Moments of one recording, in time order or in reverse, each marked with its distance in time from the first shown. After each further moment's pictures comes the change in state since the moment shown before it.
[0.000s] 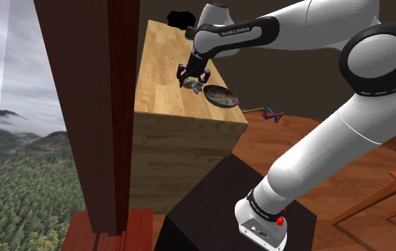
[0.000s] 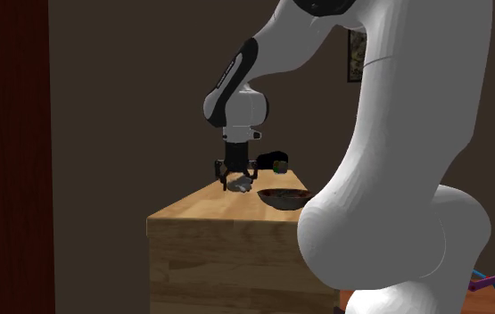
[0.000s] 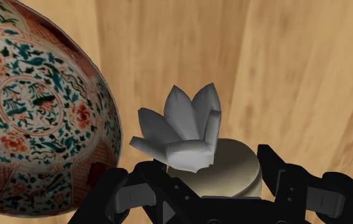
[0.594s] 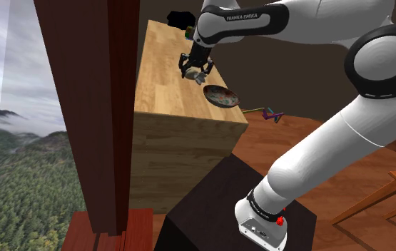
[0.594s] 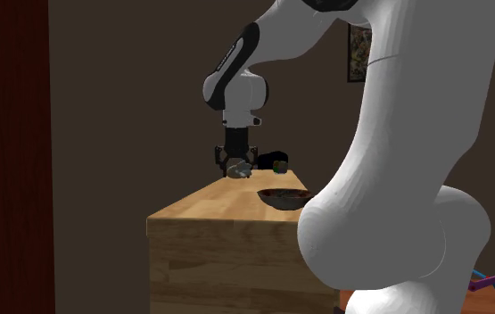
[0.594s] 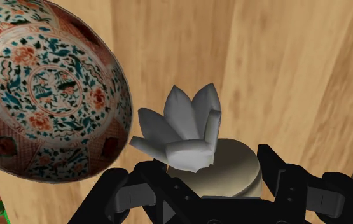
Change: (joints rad) arm 0.001 -0.030 0.000 0.088 0.006 -0.117 -0.008
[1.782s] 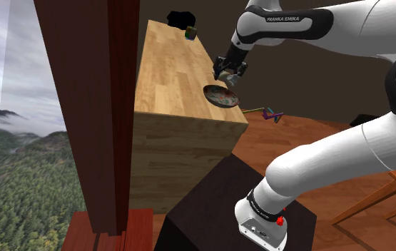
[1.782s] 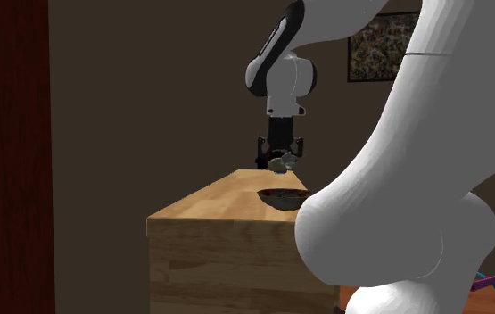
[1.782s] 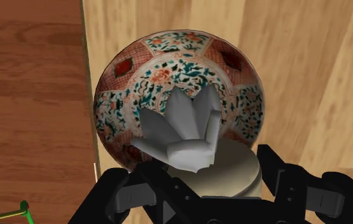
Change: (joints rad) arm -0.087 -0.256 -0.150 -0.180 -0.011 -0.066 -0.231
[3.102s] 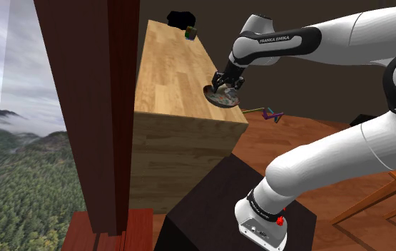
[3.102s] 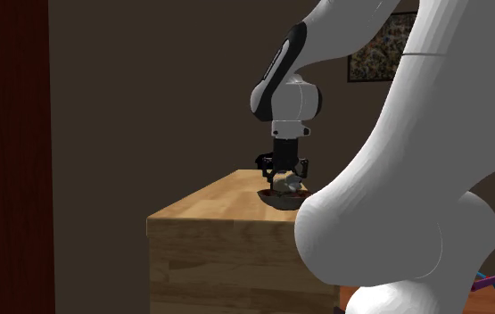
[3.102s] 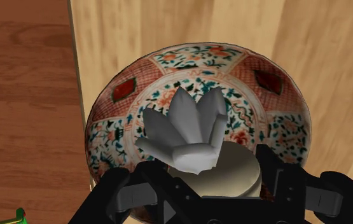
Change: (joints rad) arm -0.012 0.010 -0.024 -0.157 -0.010 0.168 -0.021
